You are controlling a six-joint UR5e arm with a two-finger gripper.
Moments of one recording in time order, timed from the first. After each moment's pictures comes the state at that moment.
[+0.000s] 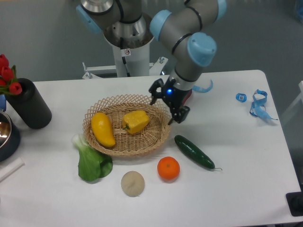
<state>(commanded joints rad) 2.62 -1.70 -2.06 -1.12 1.23 1.53</state>
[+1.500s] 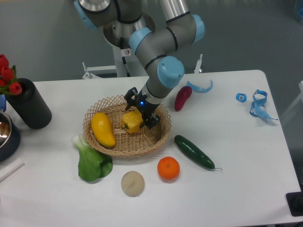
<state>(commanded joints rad) 2.54 -1.79 -2.06 -1.04 1.26 1.40</state>
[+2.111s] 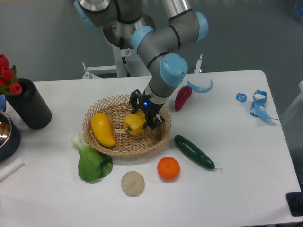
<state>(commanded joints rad) 2.56 -1.78 -1.93 -1.10 1.26 1.38</state>
